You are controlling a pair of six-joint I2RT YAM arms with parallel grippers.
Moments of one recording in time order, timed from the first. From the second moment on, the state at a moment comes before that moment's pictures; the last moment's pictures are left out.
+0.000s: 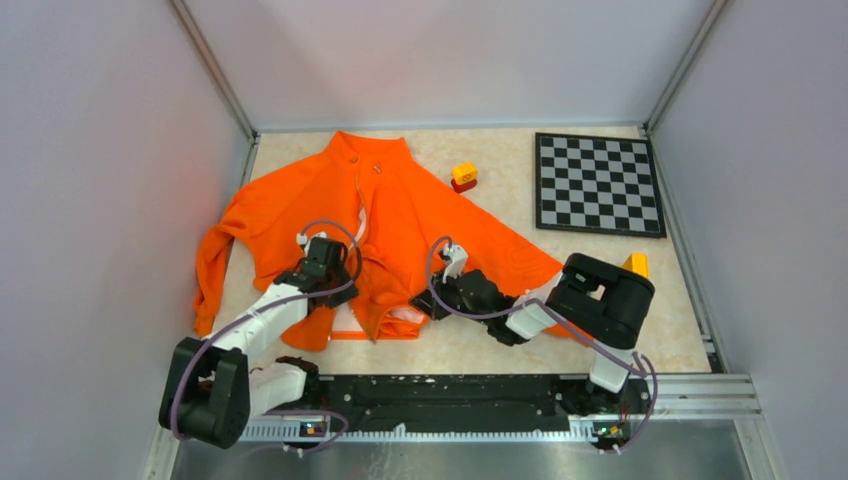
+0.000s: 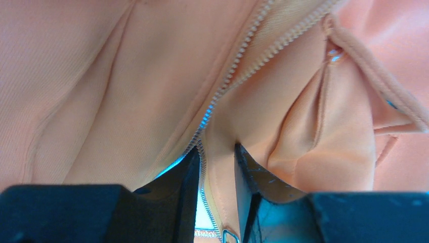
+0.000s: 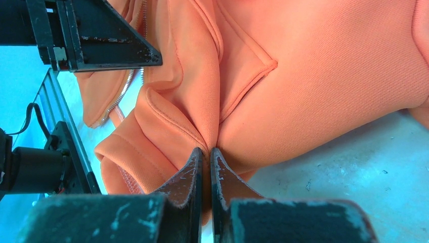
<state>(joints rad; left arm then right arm) -0.28 1.14 0.51 -0.41 -0.10 -0.72 1.03 1.81 0.55 0.94 0.01 0.67</state>
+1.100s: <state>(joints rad) -0.28 0.82 0.72 -0.47 0.22 -0.49 1.03 1.48 0.71 0.57 -0.05 0.39</state>
